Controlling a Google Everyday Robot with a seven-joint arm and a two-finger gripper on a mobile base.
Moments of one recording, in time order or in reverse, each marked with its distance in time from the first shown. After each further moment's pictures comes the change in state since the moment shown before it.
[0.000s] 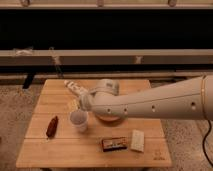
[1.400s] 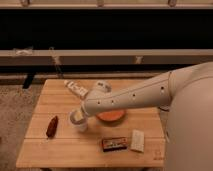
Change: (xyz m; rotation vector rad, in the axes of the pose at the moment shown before) arm 0.070 -0.042 0.067 0.087 0.304 -0.127
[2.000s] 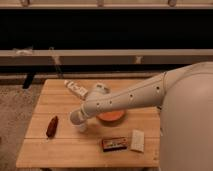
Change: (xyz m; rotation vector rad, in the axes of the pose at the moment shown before) arm 0.004 0.007 0.007 -0.027 0.009 -0.018
